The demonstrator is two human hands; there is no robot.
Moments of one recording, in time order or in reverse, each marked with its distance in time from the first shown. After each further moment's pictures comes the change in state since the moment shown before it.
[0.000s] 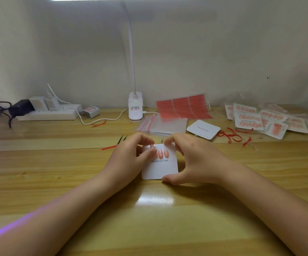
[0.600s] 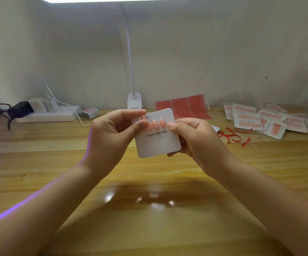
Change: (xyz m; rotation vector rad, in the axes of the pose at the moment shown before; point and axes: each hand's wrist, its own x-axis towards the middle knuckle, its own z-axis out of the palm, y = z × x) left_hand 0.007 0.035 -0.032 -0.487 0.264 0.181; right_hand 0.005 -0.029 -0.023 1.287 0.197 0.212
